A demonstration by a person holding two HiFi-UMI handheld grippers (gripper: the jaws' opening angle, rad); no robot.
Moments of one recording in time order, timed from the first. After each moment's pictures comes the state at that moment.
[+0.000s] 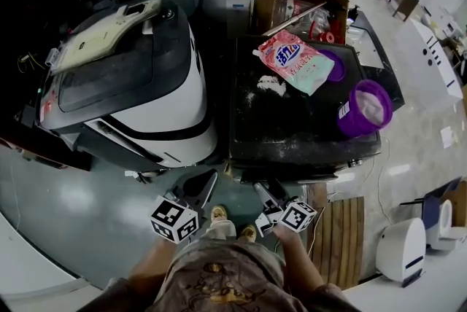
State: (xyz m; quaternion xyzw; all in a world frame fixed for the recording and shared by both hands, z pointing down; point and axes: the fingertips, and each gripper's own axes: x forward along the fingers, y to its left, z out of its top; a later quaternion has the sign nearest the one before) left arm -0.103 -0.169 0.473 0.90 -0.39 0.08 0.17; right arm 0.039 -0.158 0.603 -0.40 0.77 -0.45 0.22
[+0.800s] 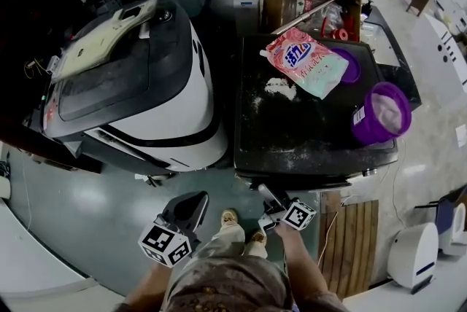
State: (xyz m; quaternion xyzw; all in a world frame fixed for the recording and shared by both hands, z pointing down) left arm -0.131 -0.152 0.495 0.88 -0.43 0.11 0.19; right arm 0.033 -0.195 0.672 -0.36 0.75 -0.49 0.27
